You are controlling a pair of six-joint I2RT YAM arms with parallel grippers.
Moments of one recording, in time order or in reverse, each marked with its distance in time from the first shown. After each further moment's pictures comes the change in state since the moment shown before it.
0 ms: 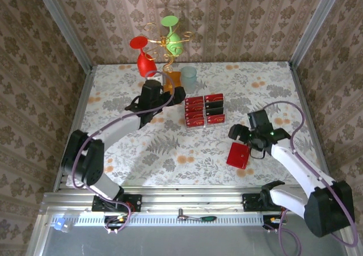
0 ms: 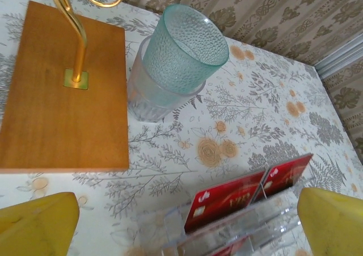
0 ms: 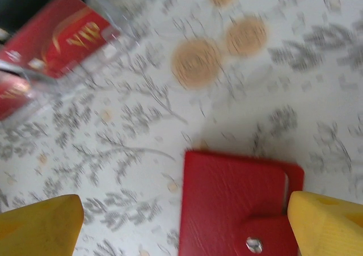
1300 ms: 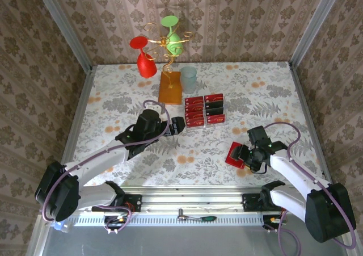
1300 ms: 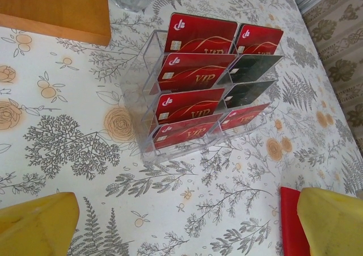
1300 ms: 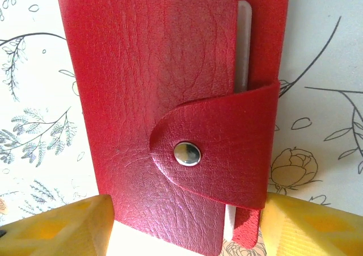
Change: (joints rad) left arm -0.179 -0.352 -0.361 -0.048 -0.027 -0.107; right arm -0.002 -0.026 -0.214 -0.016 -0.180 0.114
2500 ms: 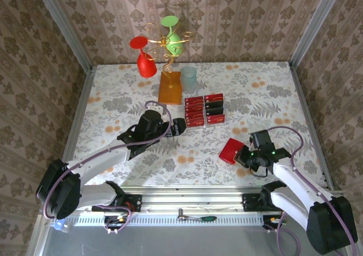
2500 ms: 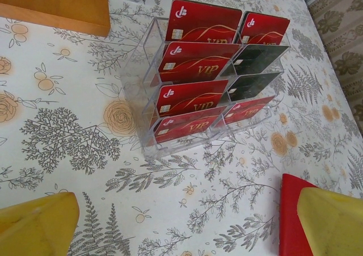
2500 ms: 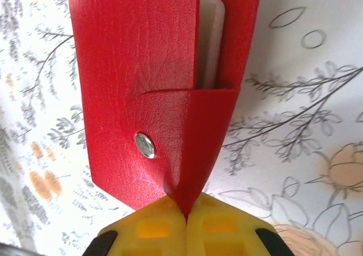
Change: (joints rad) left arm -0.015 0.019 0.000 0.000 -0.008 -0.002; right arm -0.020 -0.121 -0.072 0.099 -0.136 0.055
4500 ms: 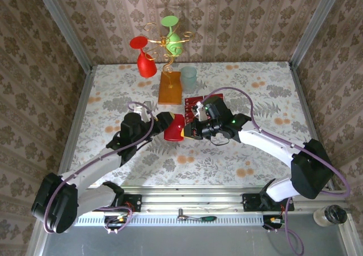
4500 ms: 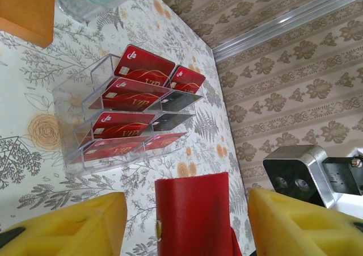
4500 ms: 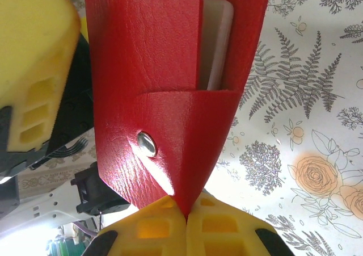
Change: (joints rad) left arm 0.167 -0.126 -0.176 0.343 0.288 -0.301; right arm 0.452 0.547 0.634 0.283 -0.230 -0.010
